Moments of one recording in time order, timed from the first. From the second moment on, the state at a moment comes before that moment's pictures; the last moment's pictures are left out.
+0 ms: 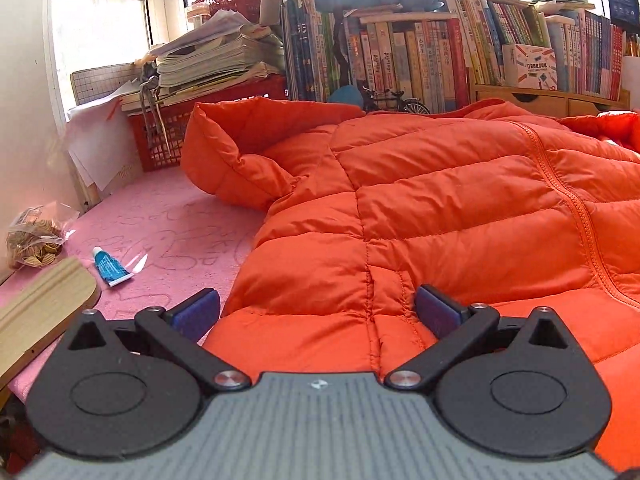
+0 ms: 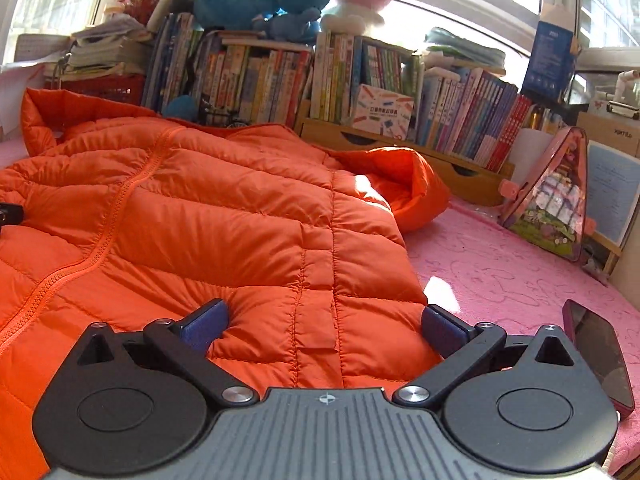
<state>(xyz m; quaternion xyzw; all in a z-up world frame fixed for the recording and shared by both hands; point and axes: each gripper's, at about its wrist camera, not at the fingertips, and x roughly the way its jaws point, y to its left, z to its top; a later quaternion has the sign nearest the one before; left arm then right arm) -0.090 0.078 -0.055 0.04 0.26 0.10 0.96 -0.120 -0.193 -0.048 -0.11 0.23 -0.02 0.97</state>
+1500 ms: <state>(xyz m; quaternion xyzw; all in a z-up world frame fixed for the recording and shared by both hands) 0.094 0.069 0.032 0.20 0.21 0.08 0.95 0.020 -0.100 -0.037 -0.09 0.31 0.13 0.94</state>
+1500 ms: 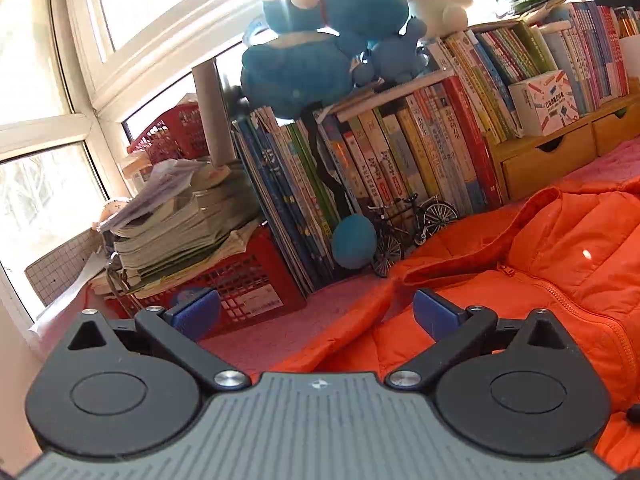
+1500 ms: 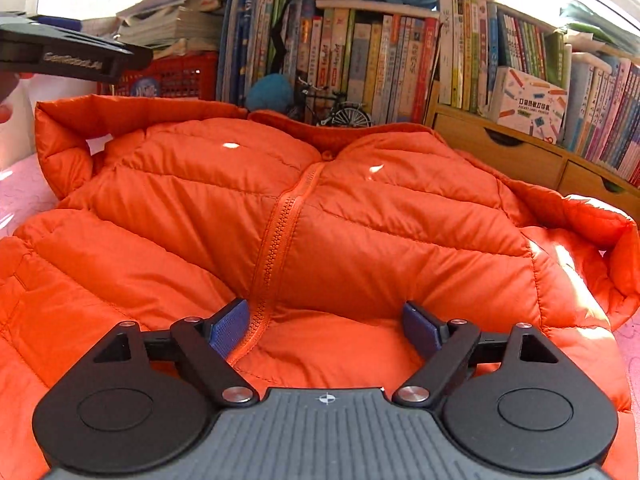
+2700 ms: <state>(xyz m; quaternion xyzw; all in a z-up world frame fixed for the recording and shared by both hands) 0.034 0.351 -0.019 -0.19 0.33 0.25 0.89 0.016 -0.098 -0.029 -0.09 0.30 0.14 0.94</state>
